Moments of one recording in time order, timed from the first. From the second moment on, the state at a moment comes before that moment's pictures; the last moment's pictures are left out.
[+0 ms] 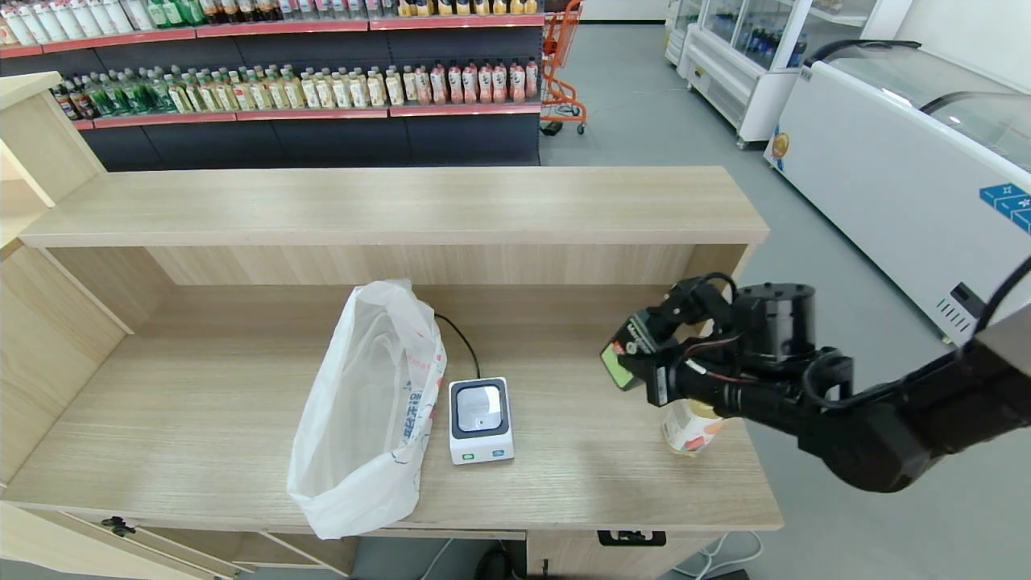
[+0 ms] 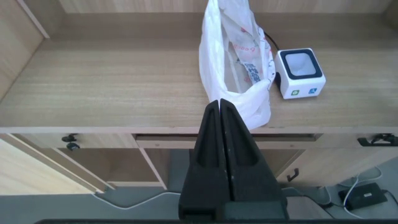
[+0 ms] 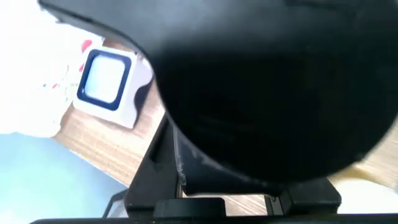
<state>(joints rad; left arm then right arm) 0.00 0.00 0.00 0.00 -0.03 0.01 0.43 1.92 -0.80 -0.80 0.10 -0.01</state>
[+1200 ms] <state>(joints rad) 0.00 0.00 0.00 0.00 -0.03 0.01 0.43 1.16 -0.50 -0.86 0.79 -2.25</state>
